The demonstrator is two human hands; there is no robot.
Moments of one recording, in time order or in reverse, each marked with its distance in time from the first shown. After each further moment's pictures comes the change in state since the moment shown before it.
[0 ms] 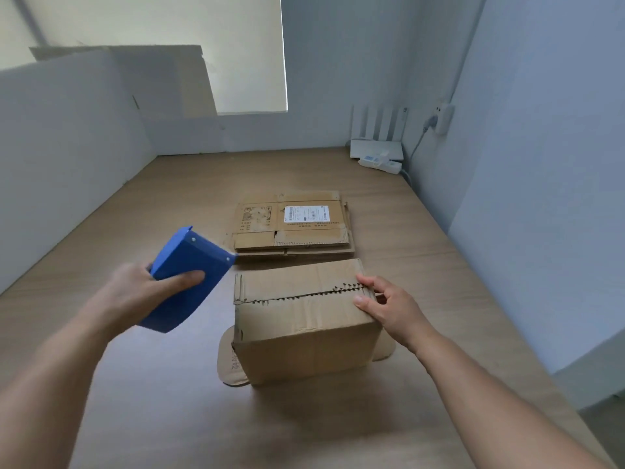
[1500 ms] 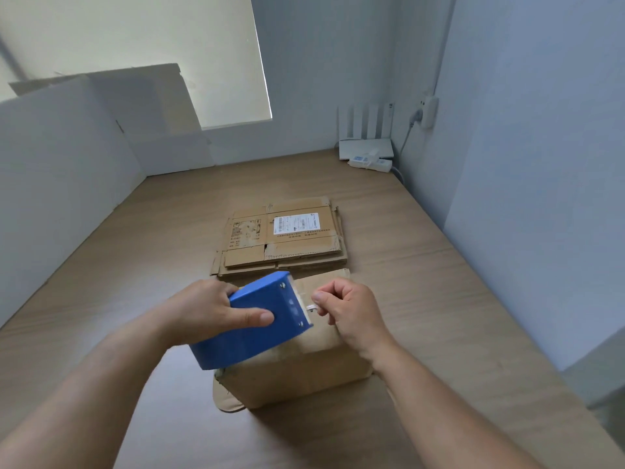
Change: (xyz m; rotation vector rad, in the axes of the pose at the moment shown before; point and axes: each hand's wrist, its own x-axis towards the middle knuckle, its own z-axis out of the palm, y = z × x) left_hand 0.005 0.086 0.058 0.371 -0.458 0.221; right_hand -0.004 -0.063 0.026 0.366 0.082 -0.074
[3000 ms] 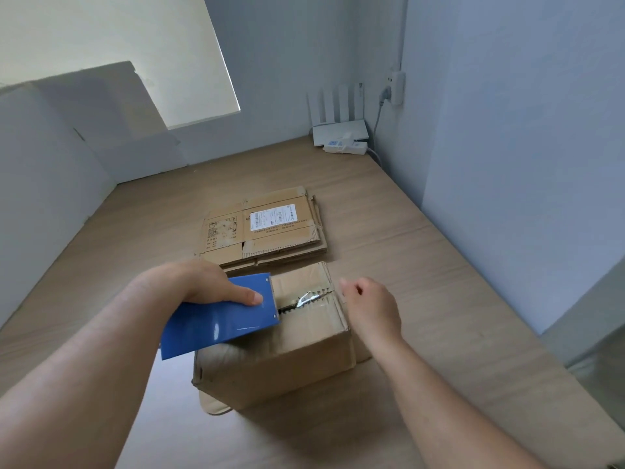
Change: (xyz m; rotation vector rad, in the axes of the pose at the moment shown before) left_hand 0.057 0.046 -0.012 0.497 -0.242 -0.404; right_hand -0.003 0.045 -0.035 -0.402 0.352 0.294
